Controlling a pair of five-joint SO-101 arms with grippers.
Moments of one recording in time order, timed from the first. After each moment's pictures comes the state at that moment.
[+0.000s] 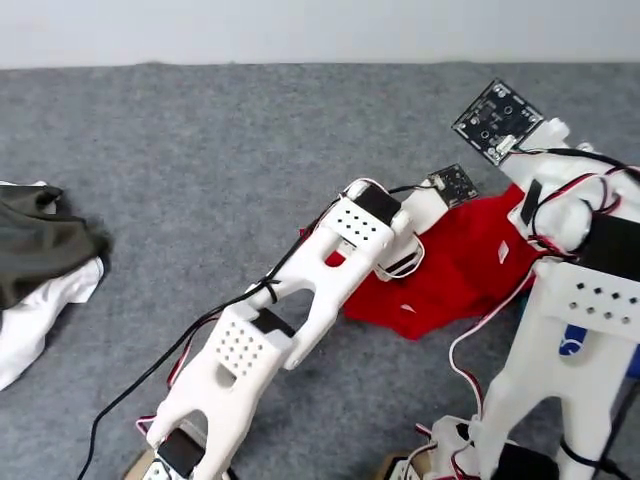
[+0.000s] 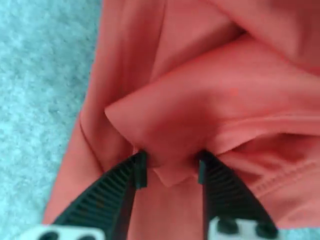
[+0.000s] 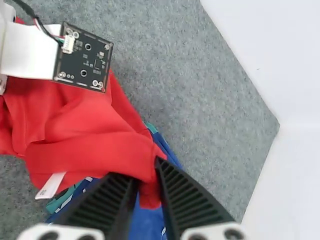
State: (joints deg) left arm 35.7 53.9 -45.3 81.9 -11.8; right arm 14.0 -24.9 -5.1 83.0 61.5
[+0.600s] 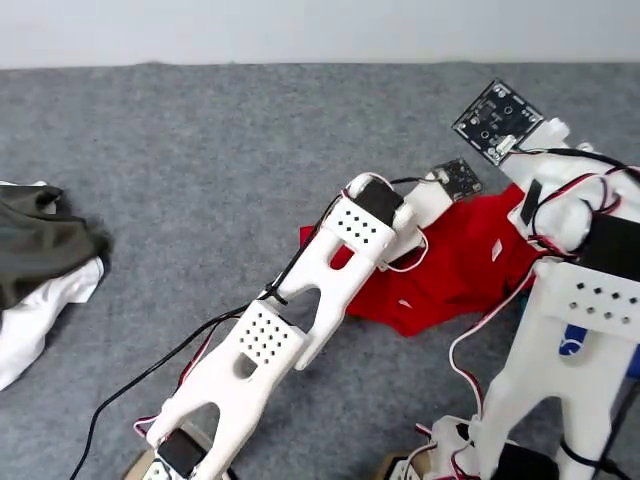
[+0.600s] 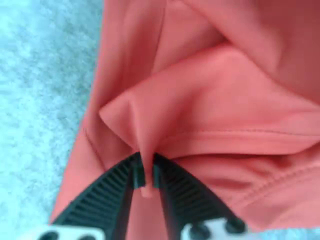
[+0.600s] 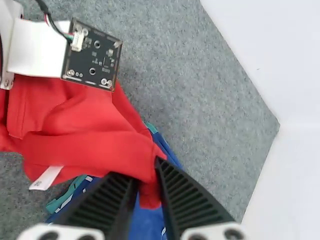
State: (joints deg) left arm 35.8 69.7 -80.3 98.4 -12.0; right arm 14.0 -24.9 -5.1 83.0 61.5
